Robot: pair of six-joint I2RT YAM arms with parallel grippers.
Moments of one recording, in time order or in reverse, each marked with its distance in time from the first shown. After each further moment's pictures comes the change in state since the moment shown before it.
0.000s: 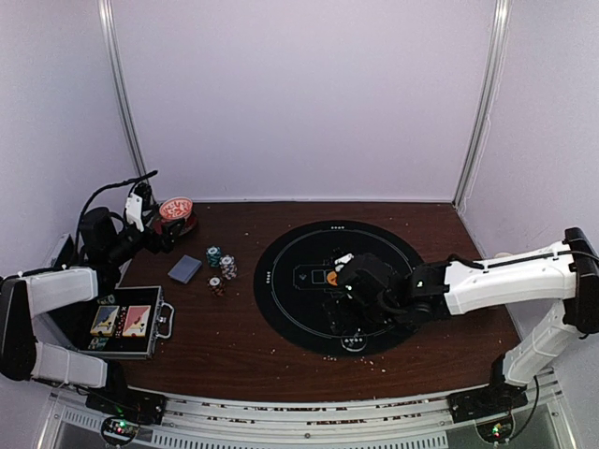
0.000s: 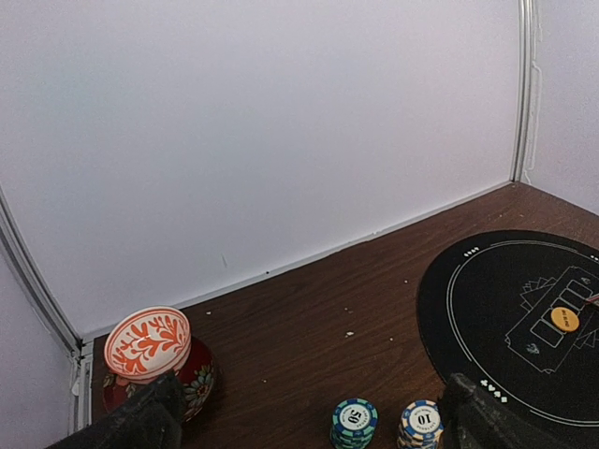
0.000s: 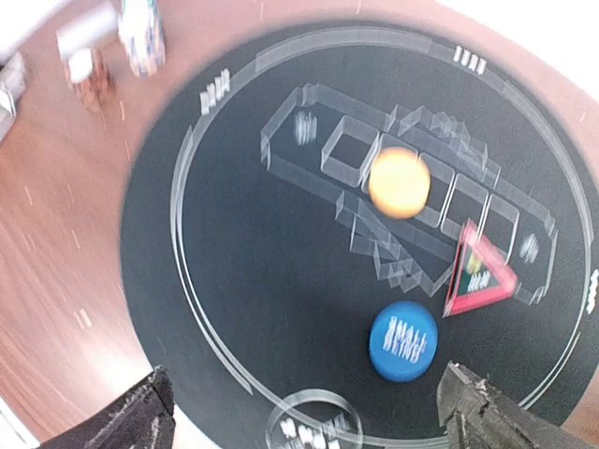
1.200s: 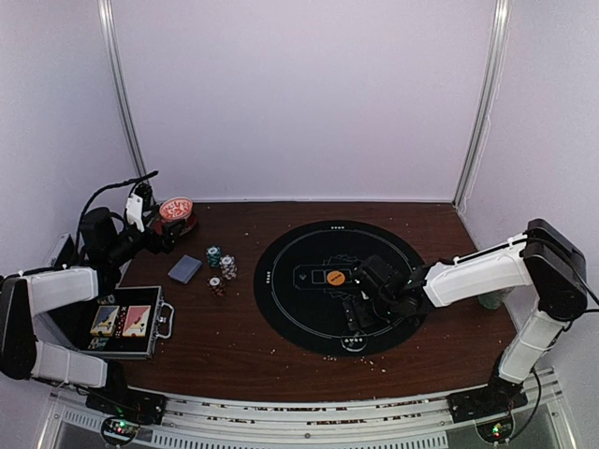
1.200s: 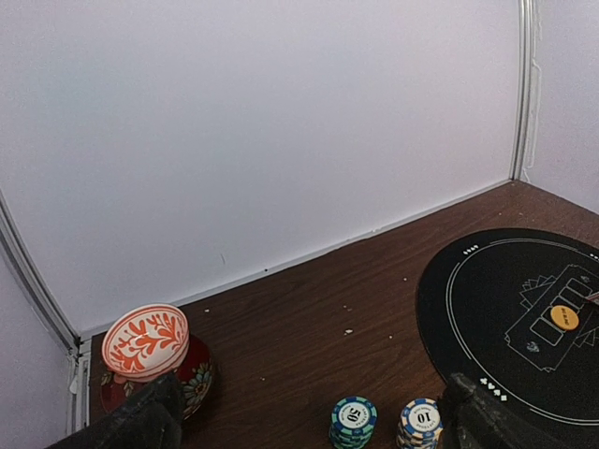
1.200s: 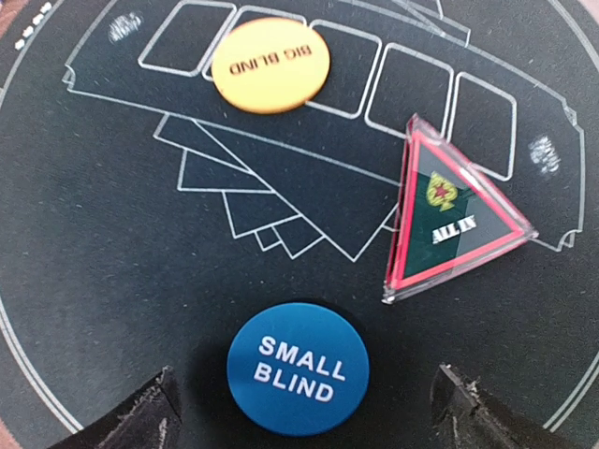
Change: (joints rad) left arm 0.000 0.006 0.000 0.000 0.002 0.001; right arm -0.239 0.163 -0.120 0.147 -0.152 0.015
